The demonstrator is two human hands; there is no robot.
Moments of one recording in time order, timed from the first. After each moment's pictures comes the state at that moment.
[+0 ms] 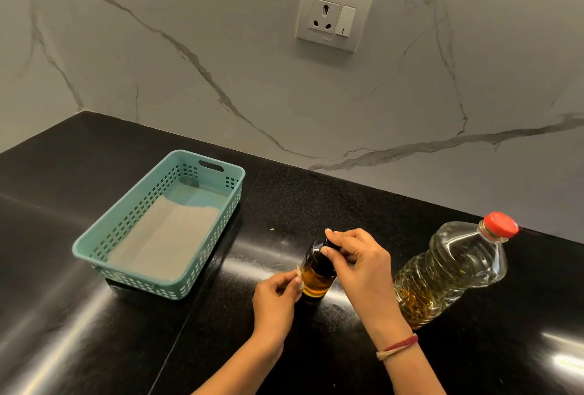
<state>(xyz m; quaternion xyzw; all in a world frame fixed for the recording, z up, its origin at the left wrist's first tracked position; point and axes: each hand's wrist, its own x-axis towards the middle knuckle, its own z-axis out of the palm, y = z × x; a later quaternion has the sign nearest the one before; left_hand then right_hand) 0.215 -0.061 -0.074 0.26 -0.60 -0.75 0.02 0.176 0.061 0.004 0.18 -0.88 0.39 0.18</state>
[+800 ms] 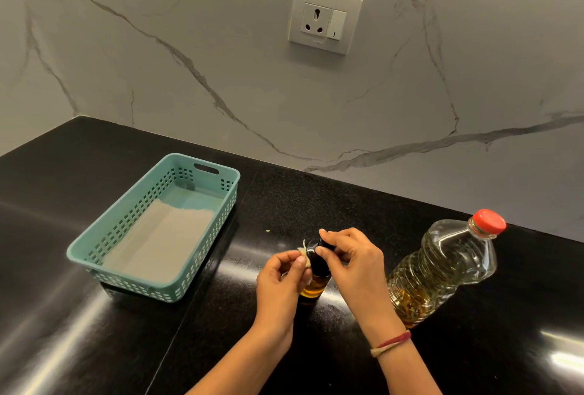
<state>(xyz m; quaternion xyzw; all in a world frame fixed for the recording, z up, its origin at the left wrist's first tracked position) 0.211 -0.051 -0.035 0.23 -0.47 -0.85 0.04 0.174 0.062 0.004 0.18 -0.88 0.39 0.18</state>
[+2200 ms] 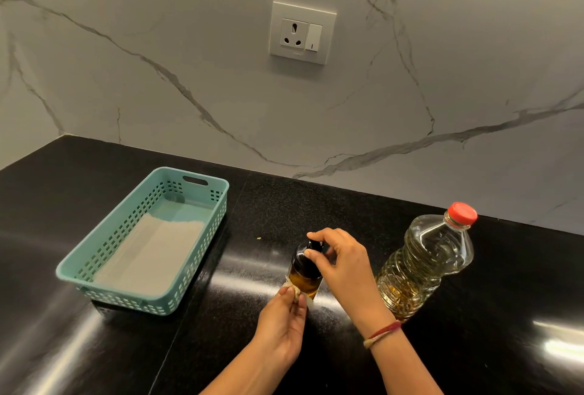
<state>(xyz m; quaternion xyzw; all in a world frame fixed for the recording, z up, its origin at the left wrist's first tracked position) 0.219 -0.040 -0.037 0.40 -0.18 -0.89 -0.09 0.175 0.065 0.009 0.18 -0.90 0.36 0.14</state>
